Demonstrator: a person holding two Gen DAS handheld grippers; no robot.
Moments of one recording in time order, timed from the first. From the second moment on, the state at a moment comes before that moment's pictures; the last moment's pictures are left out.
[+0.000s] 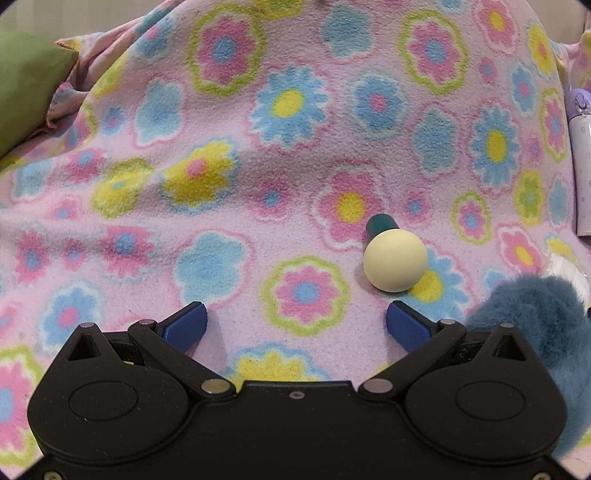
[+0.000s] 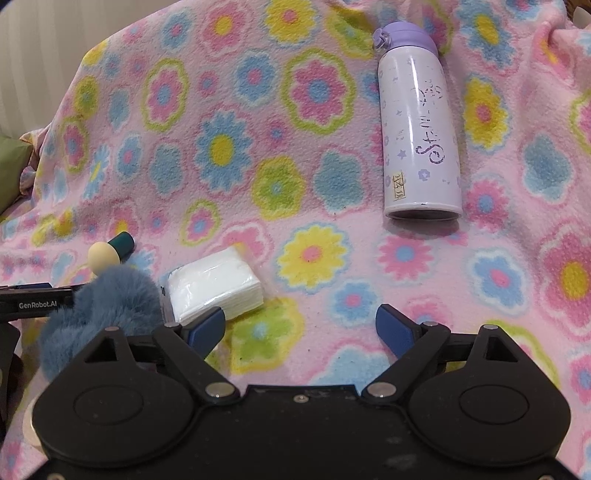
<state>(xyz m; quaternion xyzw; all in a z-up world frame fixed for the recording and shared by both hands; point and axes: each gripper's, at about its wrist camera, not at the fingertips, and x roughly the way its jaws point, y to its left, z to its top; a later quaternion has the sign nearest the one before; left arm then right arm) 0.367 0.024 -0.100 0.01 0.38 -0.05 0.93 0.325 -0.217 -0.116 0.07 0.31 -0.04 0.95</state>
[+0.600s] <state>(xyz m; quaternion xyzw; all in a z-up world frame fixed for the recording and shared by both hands) 0.244 -0.024 -0.058 0.13 0.30 -0.10 0.94 0.323 -0.222 -0.116 0.09 0.31 -0.03 0.95</state>
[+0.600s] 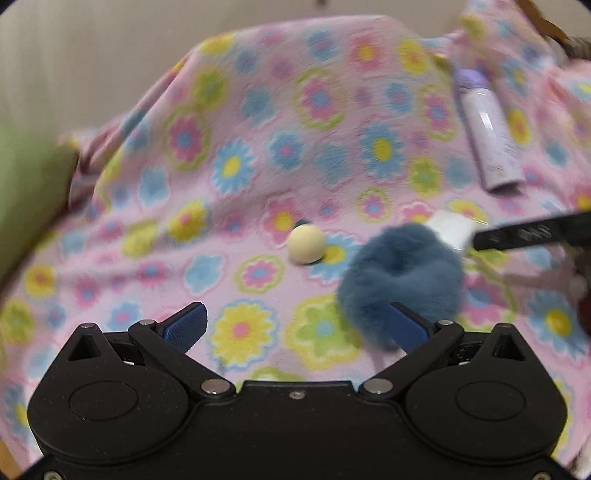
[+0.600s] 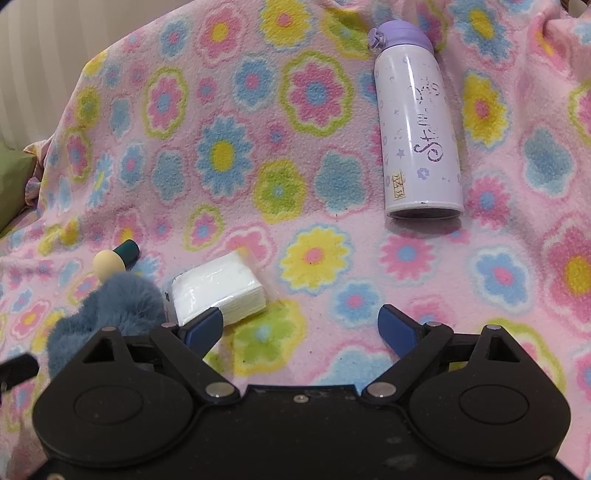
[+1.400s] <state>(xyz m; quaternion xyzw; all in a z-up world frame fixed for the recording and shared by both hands) 0.323 -0.076 -0.092 0.11 0.42 -0.20 0.88 0.313 -0.237 -0.118 0.15 0.28 -0.02 0.95</state>
